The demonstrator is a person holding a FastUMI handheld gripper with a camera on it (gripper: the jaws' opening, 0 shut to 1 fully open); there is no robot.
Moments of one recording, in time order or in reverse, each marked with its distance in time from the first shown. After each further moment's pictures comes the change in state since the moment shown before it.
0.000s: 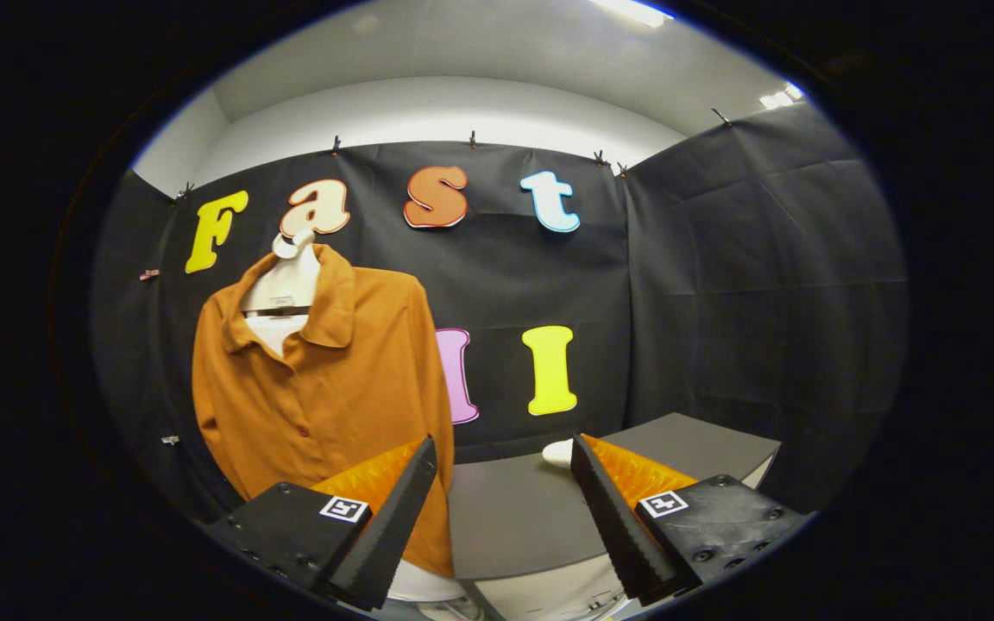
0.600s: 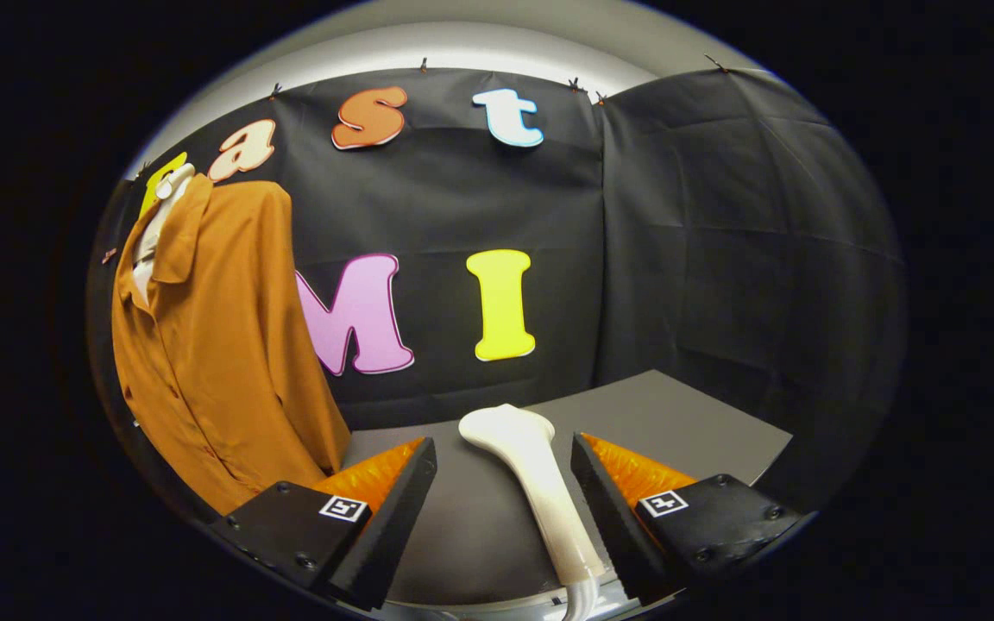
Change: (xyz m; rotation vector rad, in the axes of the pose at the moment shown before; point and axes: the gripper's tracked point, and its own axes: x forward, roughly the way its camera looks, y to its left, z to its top) arm 0.105 -0.095 -0.096 -0.009 0.292 -0.074
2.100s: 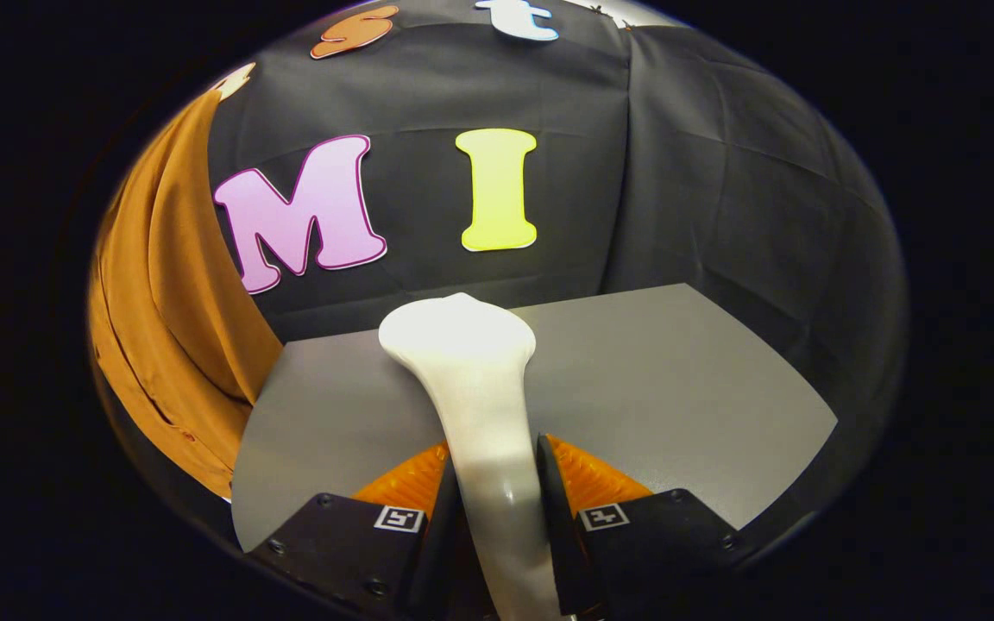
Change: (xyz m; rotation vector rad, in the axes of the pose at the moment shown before) arm 0.062 -0.030 -0.077 -0.054 0.324 0.020
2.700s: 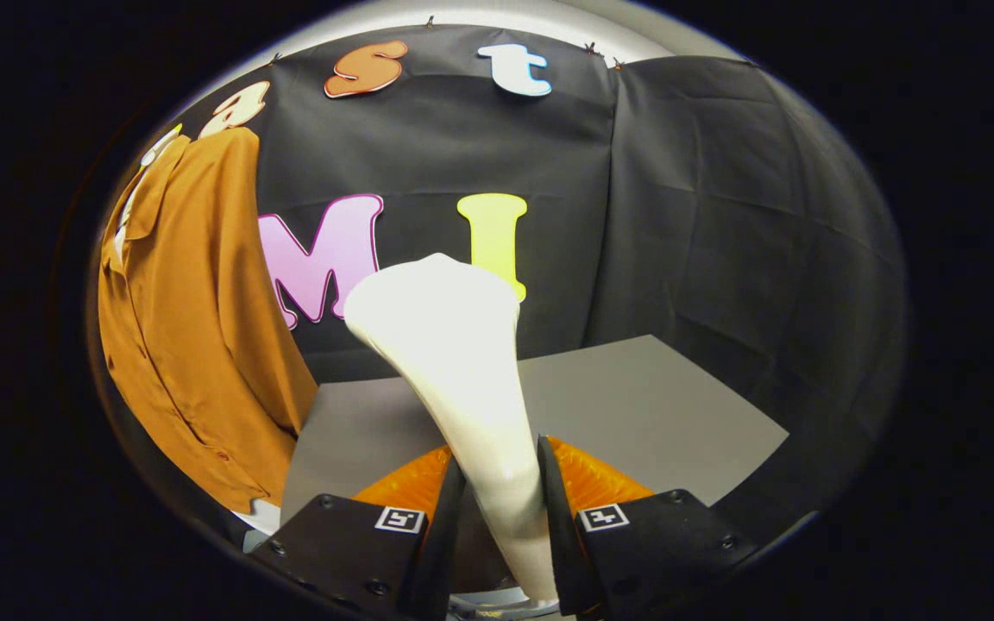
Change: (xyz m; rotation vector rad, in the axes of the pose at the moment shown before) arm -0.090 0.011 0.041 0.000 -0.199 -0.055
